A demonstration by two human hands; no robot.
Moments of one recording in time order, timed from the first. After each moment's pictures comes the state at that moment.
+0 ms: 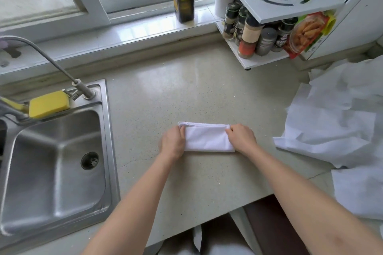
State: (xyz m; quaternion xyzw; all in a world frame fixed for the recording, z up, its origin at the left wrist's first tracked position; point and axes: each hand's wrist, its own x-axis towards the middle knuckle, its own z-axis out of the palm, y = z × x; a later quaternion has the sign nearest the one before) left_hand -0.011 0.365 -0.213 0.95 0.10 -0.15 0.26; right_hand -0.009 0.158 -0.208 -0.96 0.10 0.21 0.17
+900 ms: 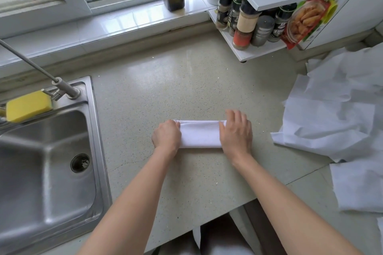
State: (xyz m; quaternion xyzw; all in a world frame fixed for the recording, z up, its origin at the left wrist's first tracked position) left_hand 0.010 0.356 -0.216 0.97 0.12 -0.18 0.14; right_hand -0.027 0.180 -0.216 -0.99 0.07 -0.07 0.11
